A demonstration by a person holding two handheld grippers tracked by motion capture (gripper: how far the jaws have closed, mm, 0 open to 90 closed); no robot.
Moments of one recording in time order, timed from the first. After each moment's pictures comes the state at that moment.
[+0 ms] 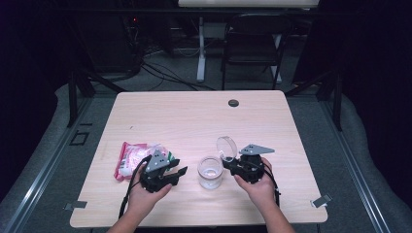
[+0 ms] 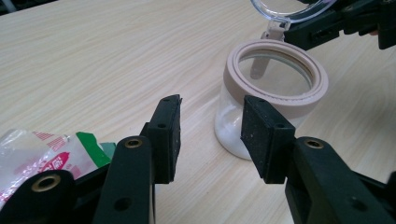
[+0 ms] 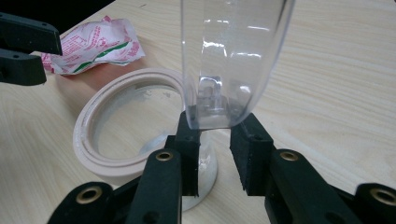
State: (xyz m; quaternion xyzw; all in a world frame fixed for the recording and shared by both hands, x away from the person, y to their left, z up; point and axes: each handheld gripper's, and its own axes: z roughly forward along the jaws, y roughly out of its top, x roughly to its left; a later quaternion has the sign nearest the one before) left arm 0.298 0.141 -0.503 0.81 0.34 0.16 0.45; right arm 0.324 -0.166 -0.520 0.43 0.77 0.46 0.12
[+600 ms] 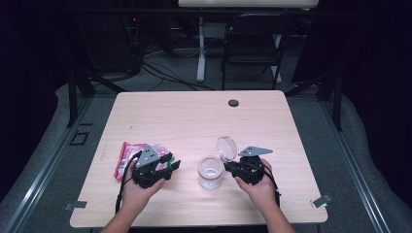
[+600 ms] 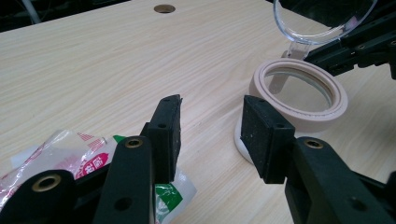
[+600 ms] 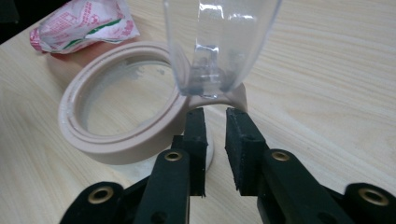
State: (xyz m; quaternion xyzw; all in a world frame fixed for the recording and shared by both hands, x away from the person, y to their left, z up) left arm 0.304 0.159 -0.496 0.79 0.36 0.17 0.46; right arm 0.324 -0.168 -0.527 0.43 0.79 0.43 0.11
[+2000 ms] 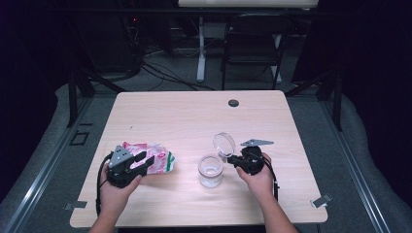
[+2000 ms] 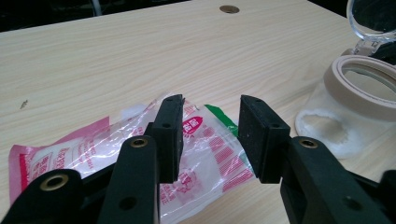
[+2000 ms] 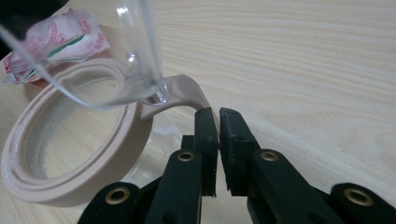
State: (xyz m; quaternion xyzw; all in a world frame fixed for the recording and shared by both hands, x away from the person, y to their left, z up) left arm 0.301 0.220 -0.495 0.75 0.44 0.22 0.45; right arm 0.354 -0.174 -0.535 0.49 0.76 0.43 0.08
